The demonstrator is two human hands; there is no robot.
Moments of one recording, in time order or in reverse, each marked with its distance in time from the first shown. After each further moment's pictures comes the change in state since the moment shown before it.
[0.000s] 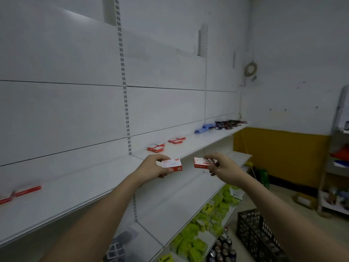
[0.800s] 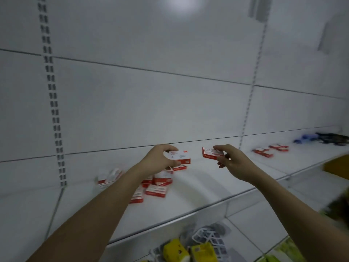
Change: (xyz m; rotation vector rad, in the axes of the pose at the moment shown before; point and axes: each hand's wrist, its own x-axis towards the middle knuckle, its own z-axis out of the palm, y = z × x) left_hand -0.234 -0.156 -0.420 0.091 0.298 -0.146; right_hand 0.059 -0.381 0.318 0.090 -0.157 -0.270
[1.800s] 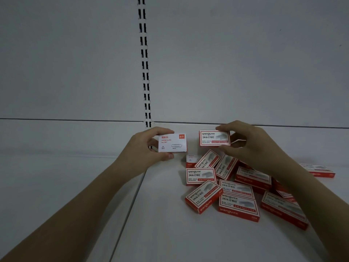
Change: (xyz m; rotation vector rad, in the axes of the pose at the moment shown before) left_hand -0.079 -0.176 -0.167 0.197 0.507 -0.037; right_hand 0.130 -0.104 0.244 0.264 -0.249 -0.534
